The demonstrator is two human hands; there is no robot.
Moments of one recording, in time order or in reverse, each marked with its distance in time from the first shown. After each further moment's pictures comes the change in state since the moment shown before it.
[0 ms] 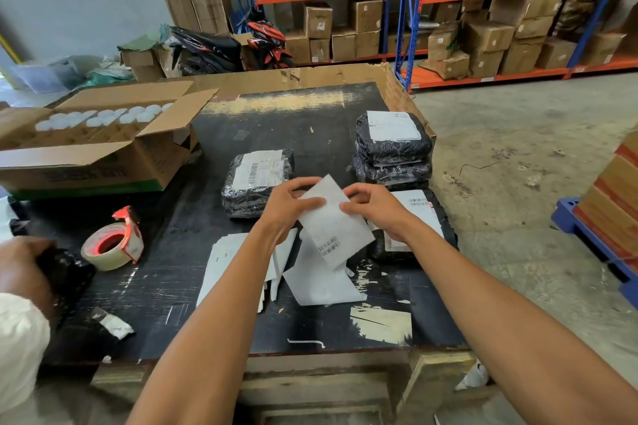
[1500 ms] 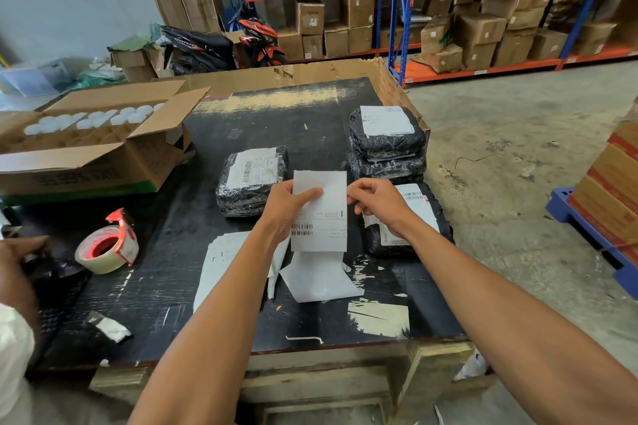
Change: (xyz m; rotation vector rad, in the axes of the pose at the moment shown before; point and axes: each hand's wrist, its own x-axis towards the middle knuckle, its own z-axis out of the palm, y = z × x) left_hand -0.002 0.001 0.011 0.047 0.062 -0.061; right_hand -0.005 0.005 -0.006 0.041 0.137 -0.044
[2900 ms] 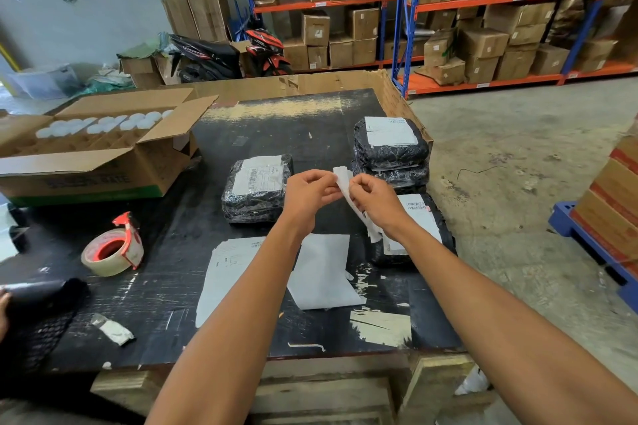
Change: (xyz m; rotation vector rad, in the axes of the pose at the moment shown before) left_hand -0.005 0.032 0.035 -0.206 0.022 0.104; right_hand 0.004 -0.019 0.014 -0.091 0.096 -0.102
